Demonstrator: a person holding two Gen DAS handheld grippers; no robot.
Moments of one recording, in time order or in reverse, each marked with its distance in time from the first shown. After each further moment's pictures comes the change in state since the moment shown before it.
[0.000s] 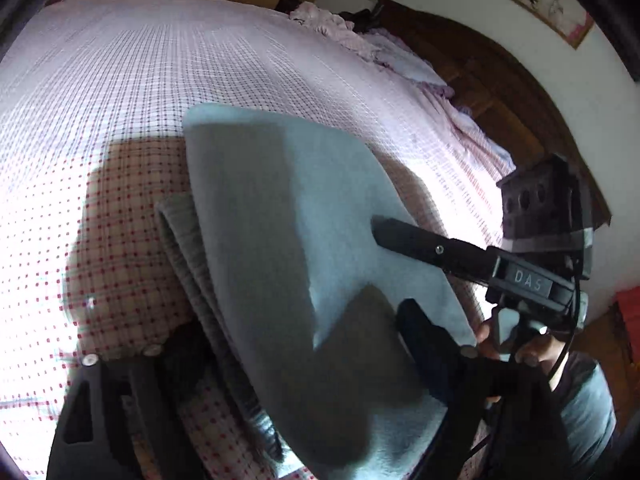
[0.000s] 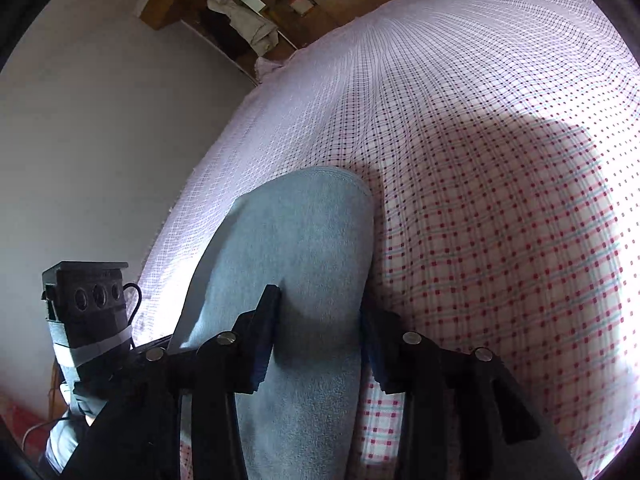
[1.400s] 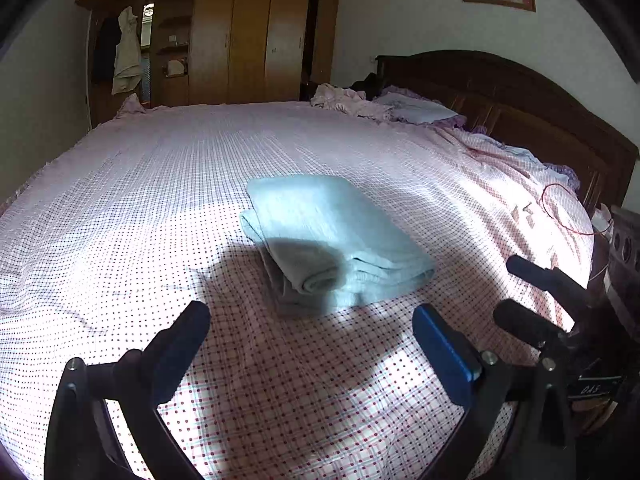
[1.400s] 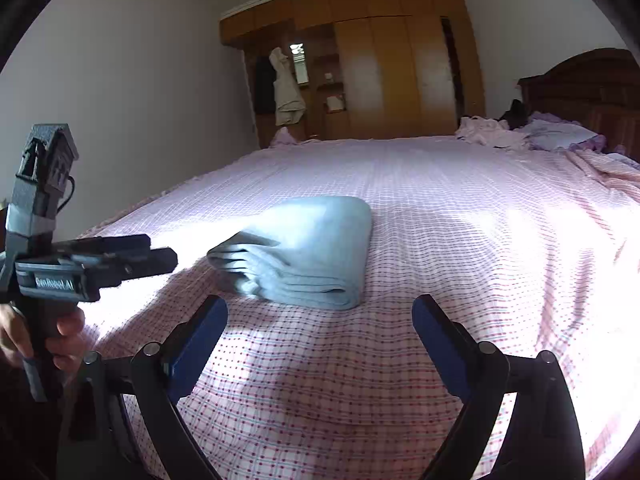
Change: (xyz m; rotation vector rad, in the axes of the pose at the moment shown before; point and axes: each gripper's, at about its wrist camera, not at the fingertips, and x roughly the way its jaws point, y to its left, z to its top) left arm -0.098 -0.076 -0.126 0.172 -0.340 0.317; right arm -0.136 0.099 -0.145 -0.442 -0.403 -0.243
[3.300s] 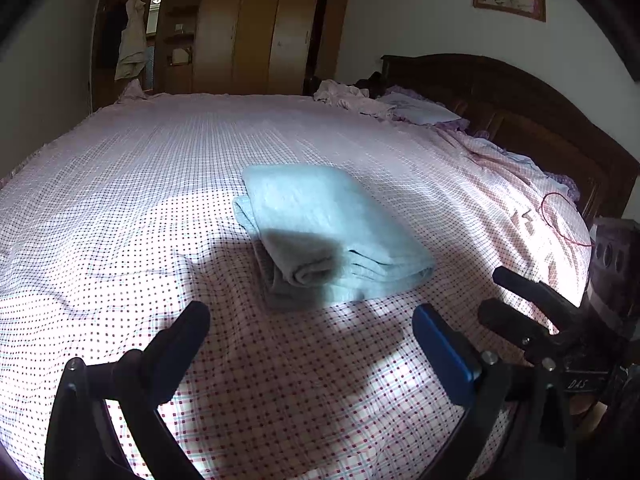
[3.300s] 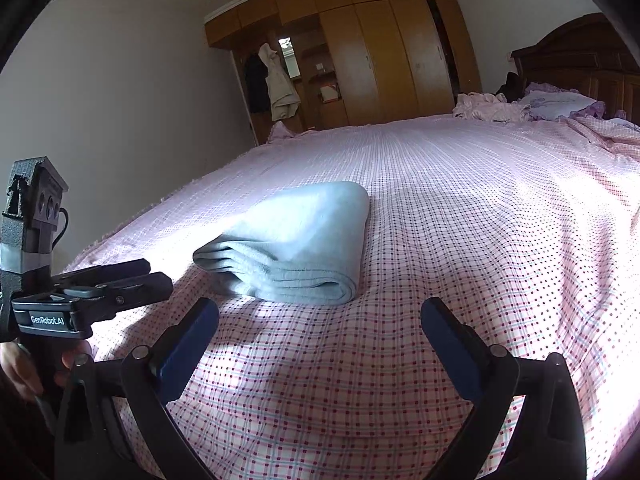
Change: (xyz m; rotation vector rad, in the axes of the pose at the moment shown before) left arm 0.012 0.001 -0.004 -0.052 0.011 -0.021; right arm 0.017 -0.016 -0.006 0.094 0.052 0.002
